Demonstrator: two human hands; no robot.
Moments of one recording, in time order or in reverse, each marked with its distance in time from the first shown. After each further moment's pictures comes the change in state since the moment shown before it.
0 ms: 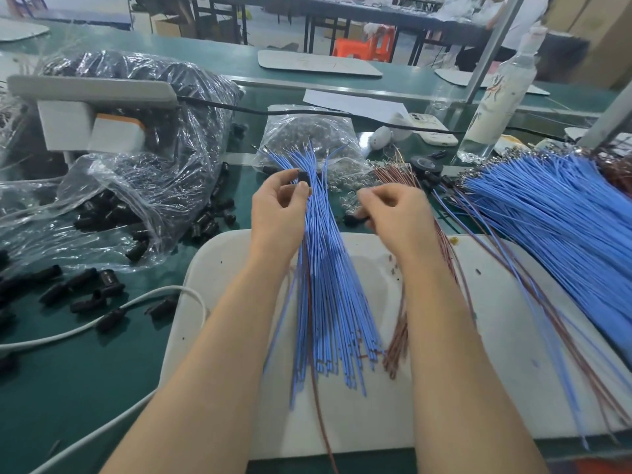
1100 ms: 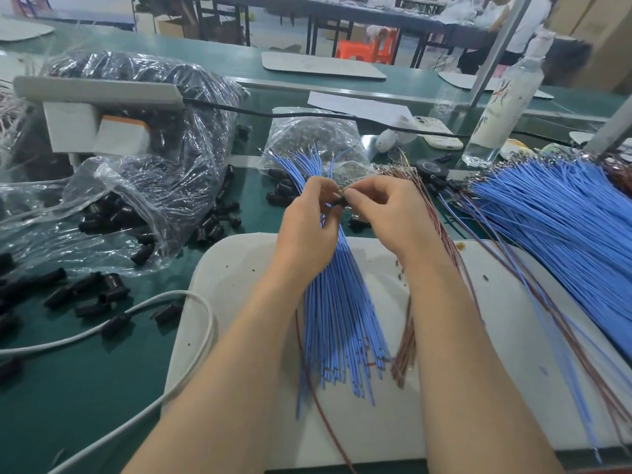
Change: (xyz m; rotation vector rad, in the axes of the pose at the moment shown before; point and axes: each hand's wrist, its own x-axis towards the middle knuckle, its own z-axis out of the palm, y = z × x) left_hand -0.007 -0.007 0.009 0.352 -0.207 0.318; right_hand -0.003 -0.023 0.000 0.064 -0.091 -0.145
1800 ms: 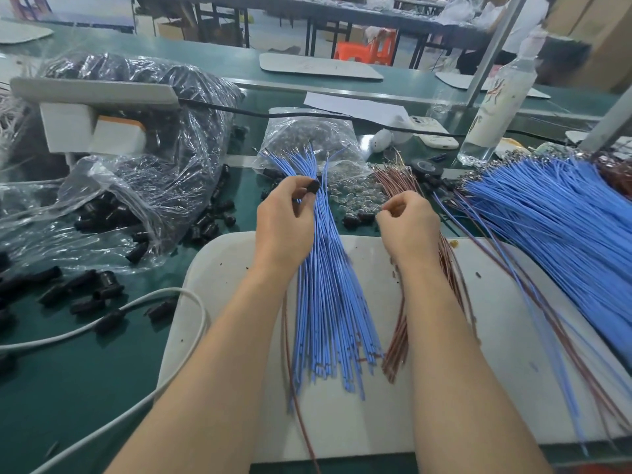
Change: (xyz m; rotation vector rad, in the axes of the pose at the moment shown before) left_hand 0.002 -0.001 -0.009 0.016 0.153 -0.115; right_hand 0.002 0.040 -0.008 -0.330 0.272 0.214
